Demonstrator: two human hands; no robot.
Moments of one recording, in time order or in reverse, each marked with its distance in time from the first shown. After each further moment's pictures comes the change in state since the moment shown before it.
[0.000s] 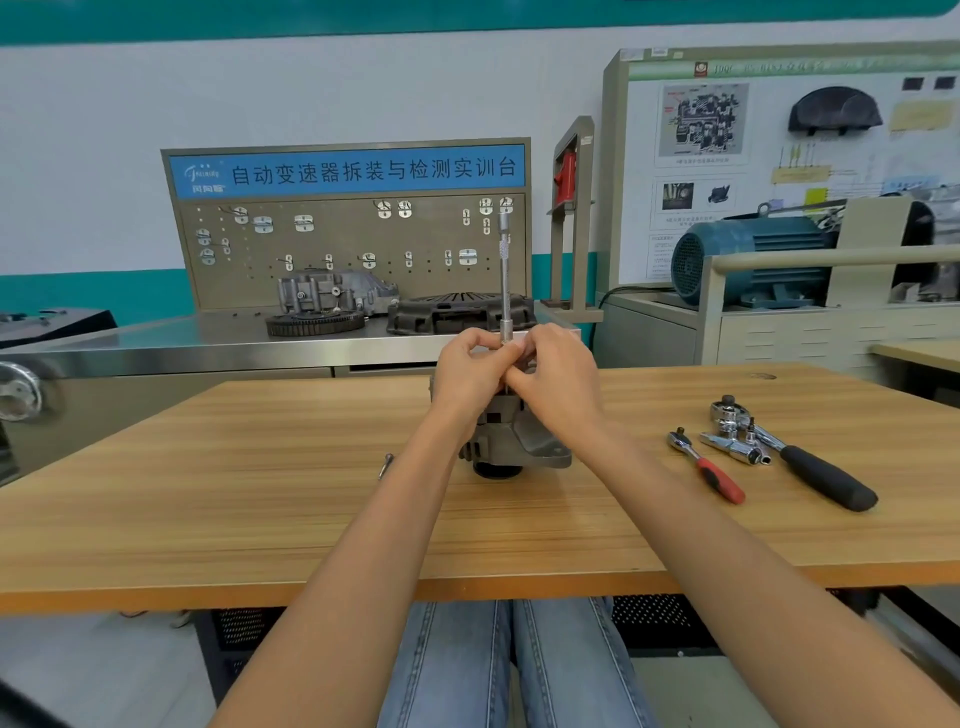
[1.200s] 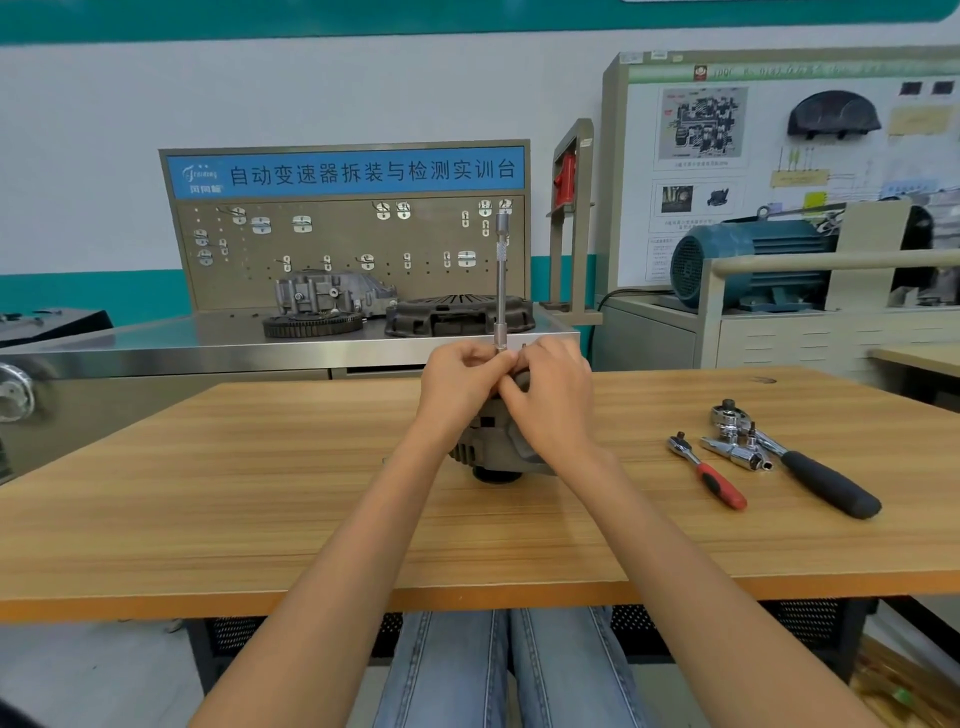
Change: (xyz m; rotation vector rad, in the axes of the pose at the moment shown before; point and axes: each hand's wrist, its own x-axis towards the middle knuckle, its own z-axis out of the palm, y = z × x) left_hand -0.006 0.002 -0.011 0.114 -0.030 0.064; right_hand -0.017 -0.008 0.005 -0.033 0.081 -0.035
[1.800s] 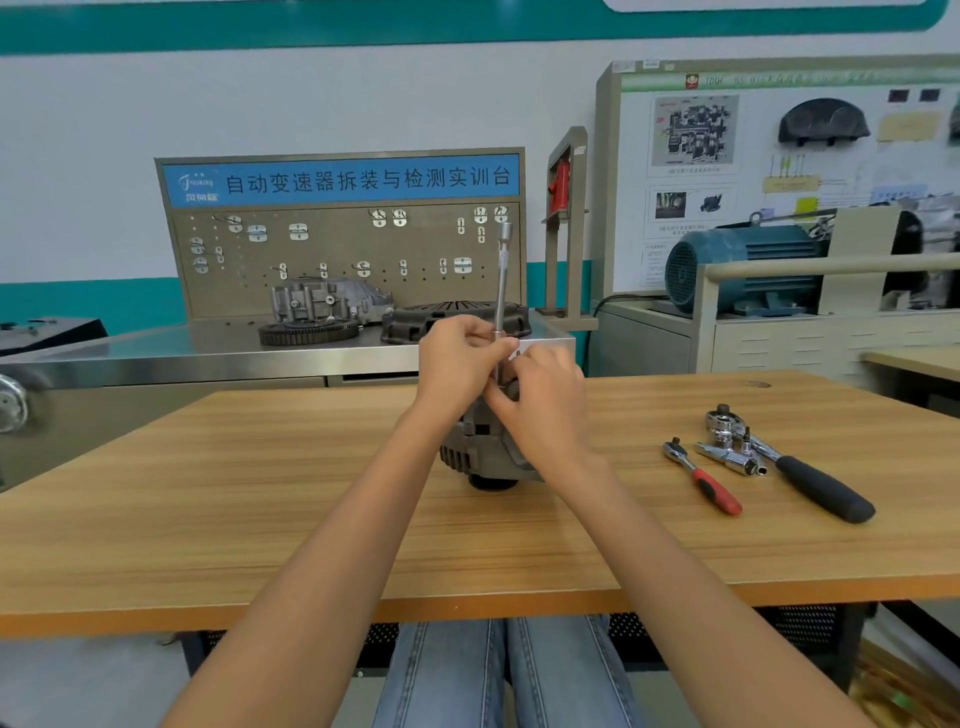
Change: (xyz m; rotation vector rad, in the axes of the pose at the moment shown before) left_hand 0.019 0.018 0.002 0.199 0.070 0.137; right_hand 0.001 0.000 0.002 -0.086 0.007 -0.047
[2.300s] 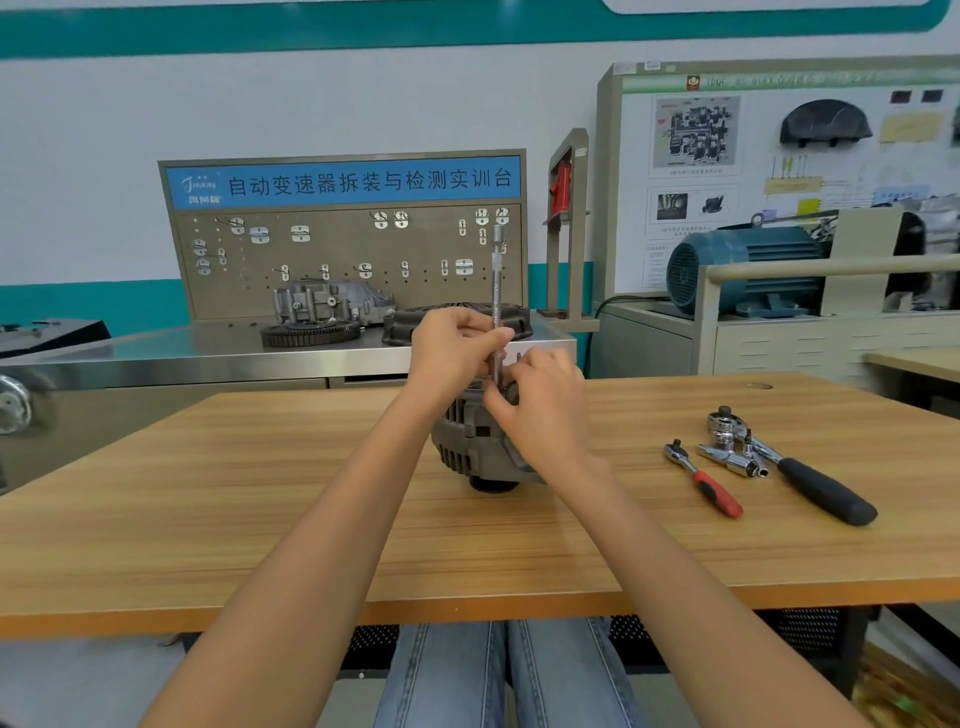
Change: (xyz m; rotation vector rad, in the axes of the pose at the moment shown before) left_hand 0.004 0.011 -0.012 -0.100 -0.075 -0.058; right_hand -0.001 0.001 0.001 -0.005 -0.007 -0.002
